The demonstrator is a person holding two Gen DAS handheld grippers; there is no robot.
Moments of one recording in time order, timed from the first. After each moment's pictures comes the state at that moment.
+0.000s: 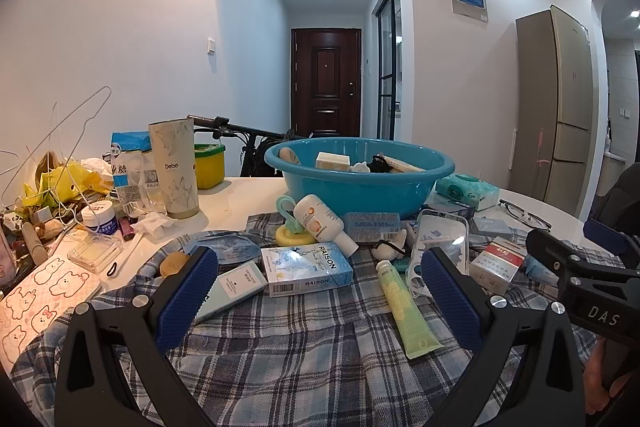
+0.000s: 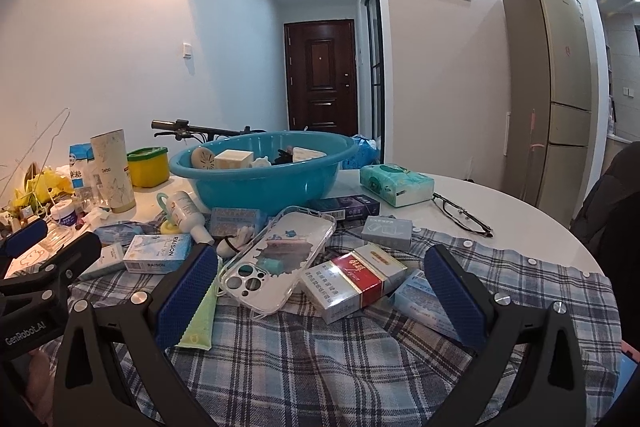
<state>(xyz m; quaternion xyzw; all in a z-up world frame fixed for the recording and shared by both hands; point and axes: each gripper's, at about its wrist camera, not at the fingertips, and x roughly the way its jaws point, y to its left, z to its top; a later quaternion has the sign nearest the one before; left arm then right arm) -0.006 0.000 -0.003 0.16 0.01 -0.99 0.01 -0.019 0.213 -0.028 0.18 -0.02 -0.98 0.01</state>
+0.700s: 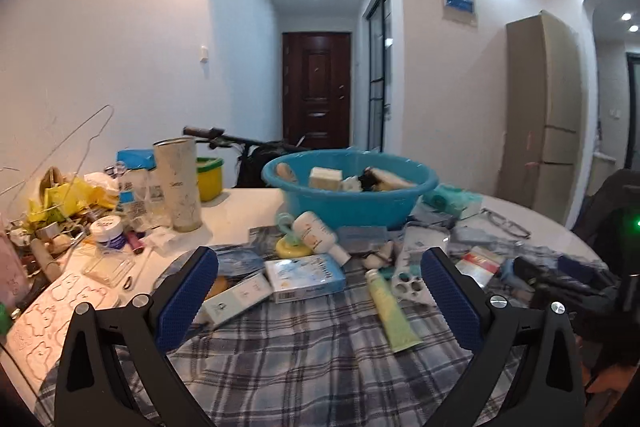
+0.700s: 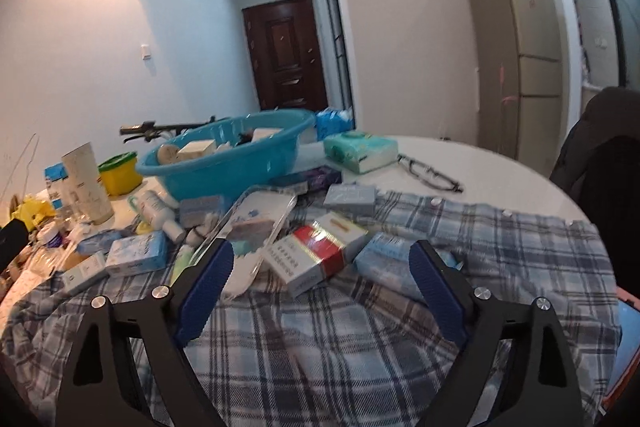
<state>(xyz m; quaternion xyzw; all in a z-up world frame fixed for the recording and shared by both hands) 0.027 -0.004 0.032 0.14 0.01 -0.99 -0.02 -0.014 0.242 -0.035 0.23 -0.08 -0.97 -0.02</state>
